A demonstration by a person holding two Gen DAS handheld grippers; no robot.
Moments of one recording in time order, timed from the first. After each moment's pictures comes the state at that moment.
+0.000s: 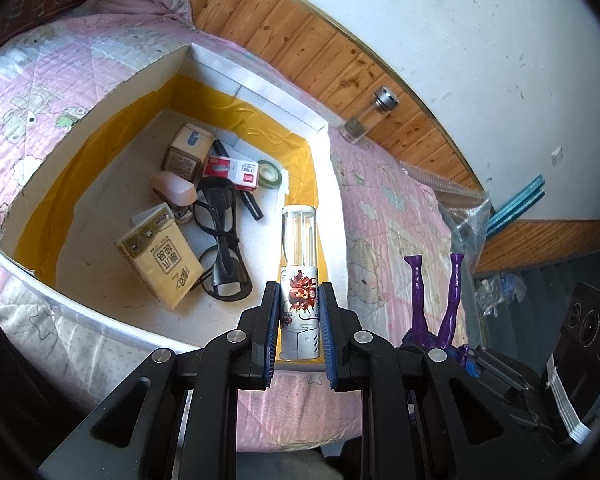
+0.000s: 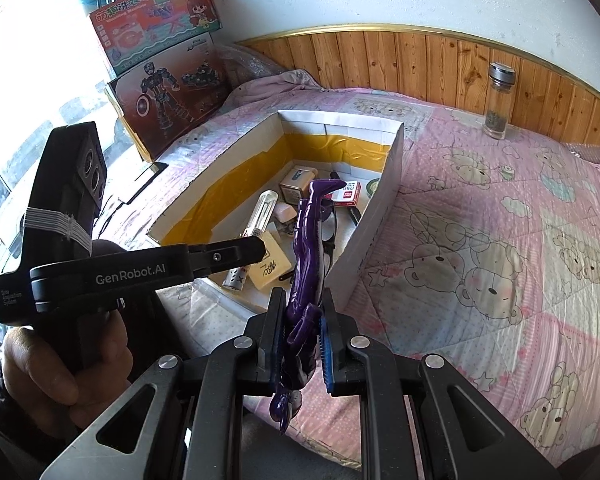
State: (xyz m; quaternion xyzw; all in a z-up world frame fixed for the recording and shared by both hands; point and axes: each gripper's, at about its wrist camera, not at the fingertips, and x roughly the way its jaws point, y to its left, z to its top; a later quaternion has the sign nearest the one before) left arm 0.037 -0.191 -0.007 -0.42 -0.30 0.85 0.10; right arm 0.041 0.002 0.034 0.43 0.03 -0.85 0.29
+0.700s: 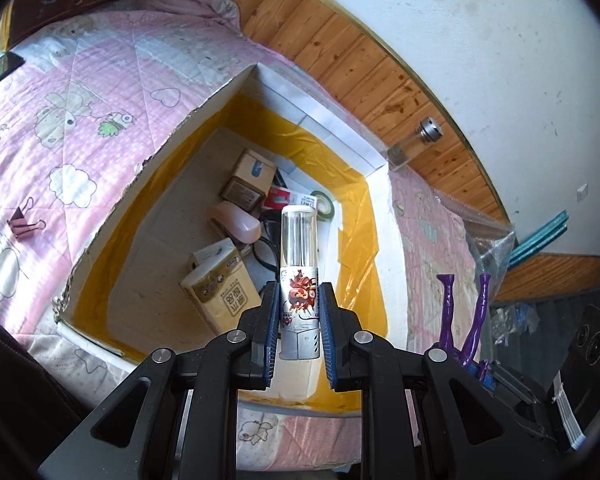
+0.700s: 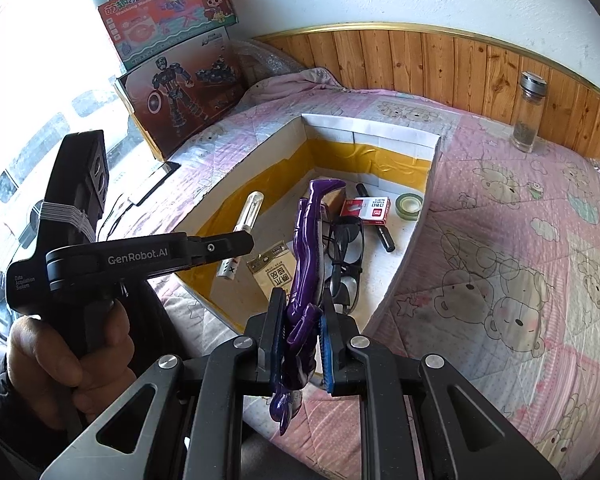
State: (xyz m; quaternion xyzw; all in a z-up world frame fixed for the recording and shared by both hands) left arm 0.014 -0.246 -0.017 -0.43 -0.32 0.84 0.04; right arm 0.013 -0.035 0.031 0.43 0.04 -0.84 0.32
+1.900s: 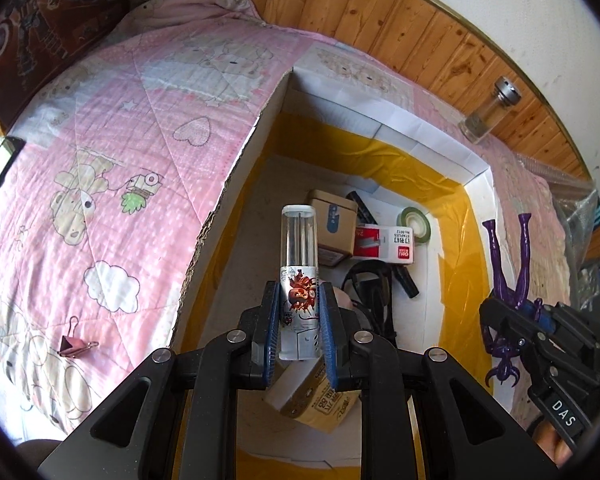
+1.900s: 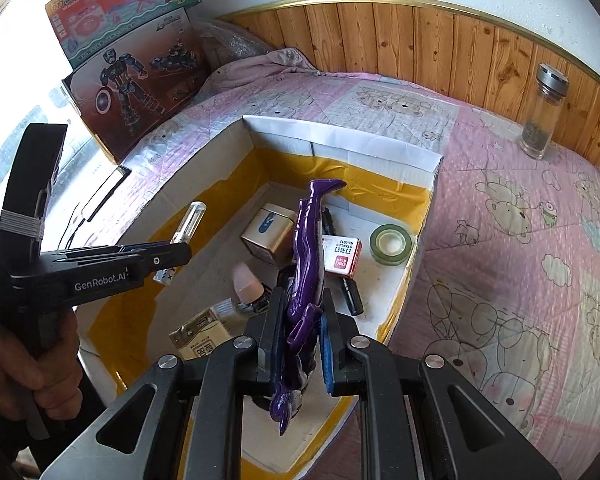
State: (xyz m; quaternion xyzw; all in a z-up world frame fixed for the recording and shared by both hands) left arm -0.087 -0.268 -0.036 -0.52 -0.17 0.84 -0.04; right arm -0.109 -0.068 -0.004 0.47 0.06 -0.83 0.29
